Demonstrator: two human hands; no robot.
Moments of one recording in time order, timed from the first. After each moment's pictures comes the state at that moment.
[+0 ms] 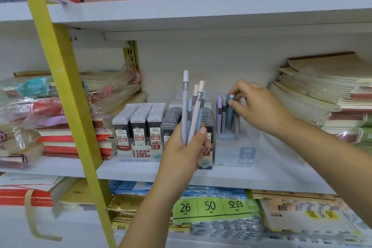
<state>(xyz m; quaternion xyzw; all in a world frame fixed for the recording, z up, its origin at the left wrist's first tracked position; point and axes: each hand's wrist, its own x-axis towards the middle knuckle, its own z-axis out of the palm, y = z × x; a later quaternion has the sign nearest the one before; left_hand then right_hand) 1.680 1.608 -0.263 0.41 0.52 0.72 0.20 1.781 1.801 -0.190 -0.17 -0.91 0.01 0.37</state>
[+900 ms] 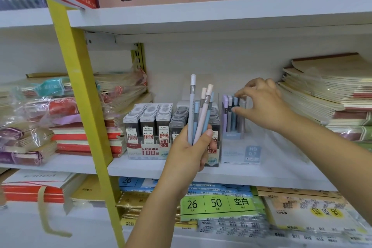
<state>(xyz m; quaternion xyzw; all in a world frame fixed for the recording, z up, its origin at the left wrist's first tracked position) 1.678 1.597 -0.263 0.41 0.52 0.71 0.25 1.782 1.797 -0.187 -0.27 -0.90 -0.05 0.33</state>
